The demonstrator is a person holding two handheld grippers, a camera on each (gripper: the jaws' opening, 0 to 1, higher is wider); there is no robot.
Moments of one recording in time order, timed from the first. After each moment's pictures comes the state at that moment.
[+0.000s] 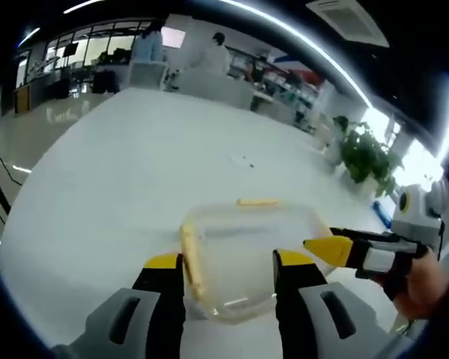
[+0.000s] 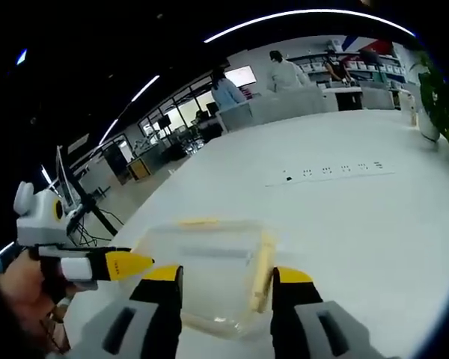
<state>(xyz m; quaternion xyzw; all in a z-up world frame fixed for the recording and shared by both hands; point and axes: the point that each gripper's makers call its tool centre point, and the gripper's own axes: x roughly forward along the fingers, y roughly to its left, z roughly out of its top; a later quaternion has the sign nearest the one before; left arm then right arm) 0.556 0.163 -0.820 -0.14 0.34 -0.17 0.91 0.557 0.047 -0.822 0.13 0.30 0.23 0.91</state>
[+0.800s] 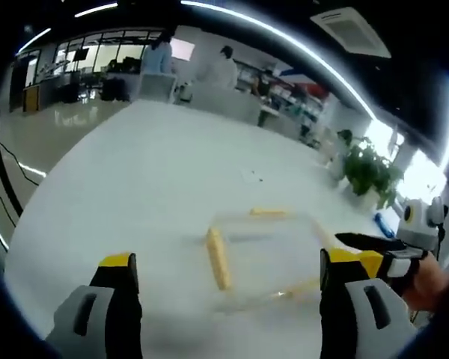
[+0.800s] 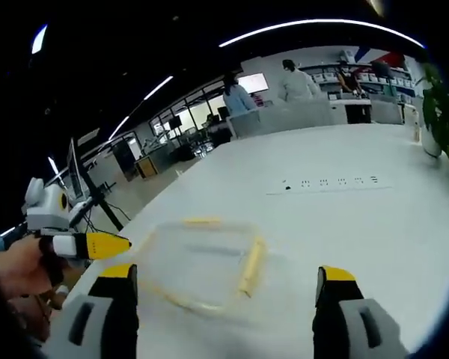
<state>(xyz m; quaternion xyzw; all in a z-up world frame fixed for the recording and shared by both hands) 0.542 0.195 -0.794 -0.15 0.30 -0.15 0.93 0.536 0.033 -0.799 0.11 0.28 0.26 0.92</state>
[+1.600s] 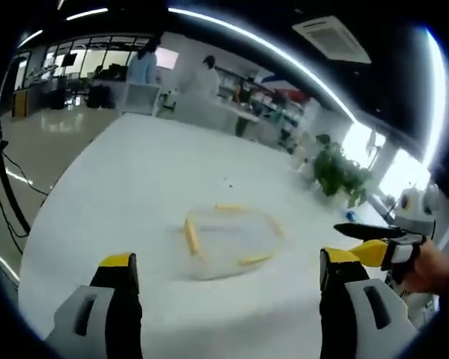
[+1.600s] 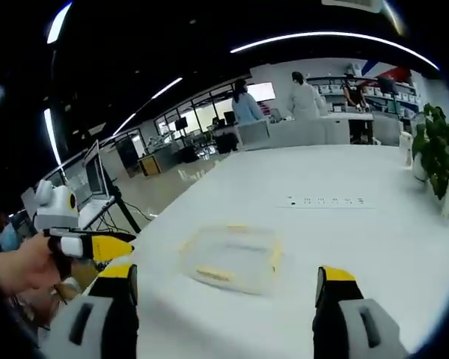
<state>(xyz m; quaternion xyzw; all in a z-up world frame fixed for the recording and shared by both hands) 0.452 0.192 -0.727 -0.15 0.29 -0.21 0.92 0.445 0.027 -0.717 0.08 0.26 0.27 0.92</state>
